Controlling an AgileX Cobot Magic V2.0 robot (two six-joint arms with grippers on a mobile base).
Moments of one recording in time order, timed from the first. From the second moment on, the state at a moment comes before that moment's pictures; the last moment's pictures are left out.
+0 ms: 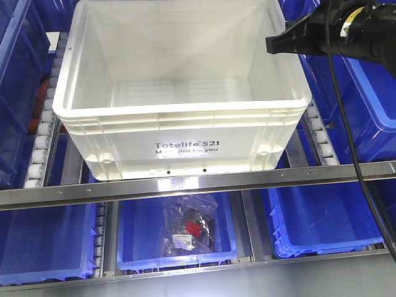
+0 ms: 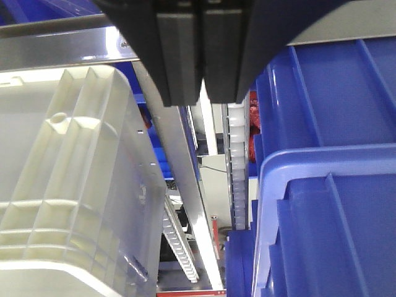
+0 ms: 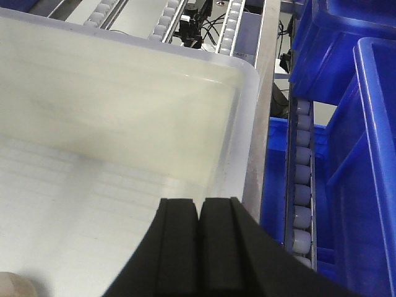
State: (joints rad) left arm 0.00 0.02 0.03 0.15 0.18 -0.16; right arm 0.31 1.46 -1.19 -0.22 0.25 0.14
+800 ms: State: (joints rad) left arm 0.00 0.02 0.03 0.15 0.10 -0.17; right arm 0.31 1.46 -1.19 -0.22 0.25 0.14
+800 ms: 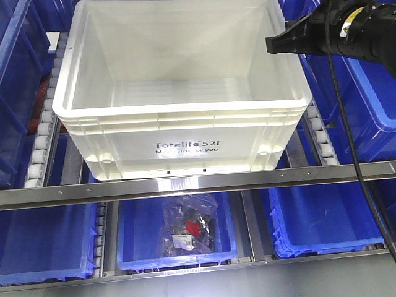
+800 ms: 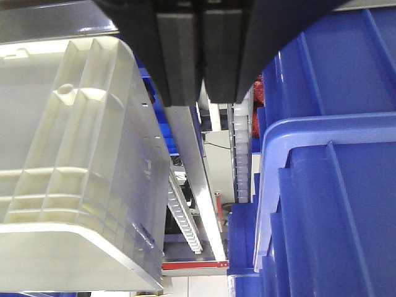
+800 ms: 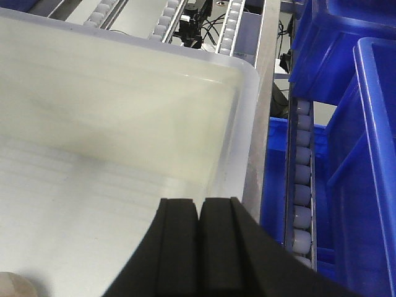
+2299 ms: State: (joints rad) left arm 0.00 0.02 0.03 0.15 0.10 -0.17; right arm 0.31 0.83 -0.49 -0.25 -0.19 0.13
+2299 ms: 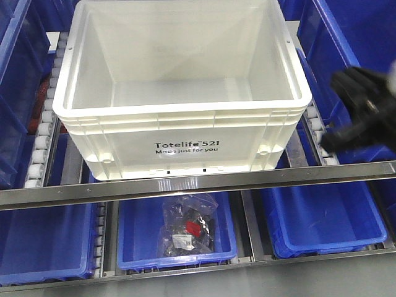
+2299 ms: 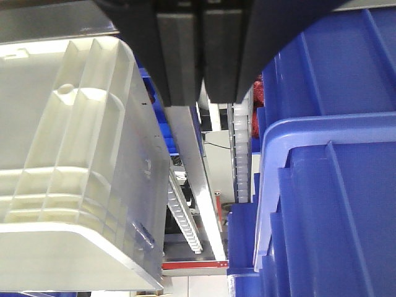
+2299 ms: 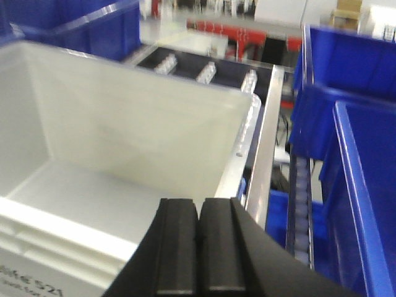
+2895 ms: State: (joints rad) left arm 0.00 0.02 0.03 0.15 0.10 -0.17; right arm 0.30 0.21 -0.11 -0.26 0.17 0.29
